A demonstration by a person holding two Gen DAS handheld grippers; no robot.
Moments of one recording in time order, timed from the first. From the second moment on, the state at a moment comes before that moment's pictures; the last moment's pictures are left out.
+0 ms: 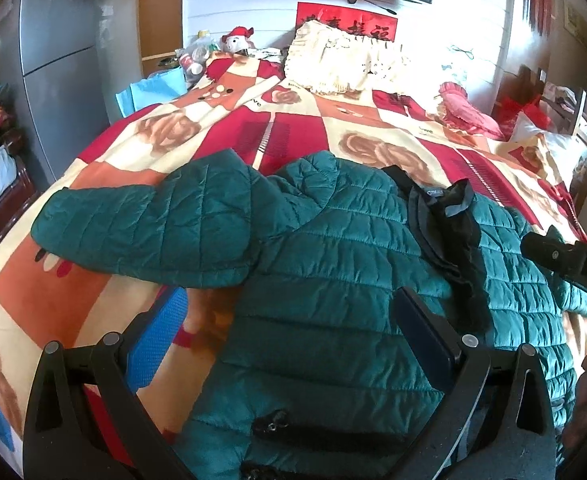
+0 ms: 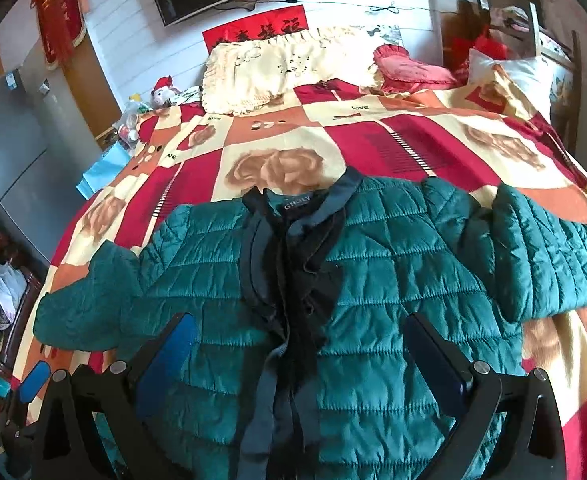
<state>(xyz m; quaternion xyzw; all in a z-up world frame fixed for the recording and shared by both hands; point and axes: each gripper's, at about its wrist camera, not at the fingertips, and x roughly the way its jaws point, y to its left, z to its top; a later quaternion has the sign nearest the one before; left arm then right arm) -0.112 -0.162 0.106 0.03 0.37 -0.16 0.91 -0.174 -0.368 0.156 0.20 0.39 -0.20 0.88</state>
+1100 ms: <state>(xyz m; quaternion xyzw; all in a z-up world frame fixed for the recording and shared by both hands) -0.081 -0.146 0.086 0.02 0.40 -0.14 0.91 -0.153 -0.351 0.130 0.14 0.41 -0.21 0.88</state>
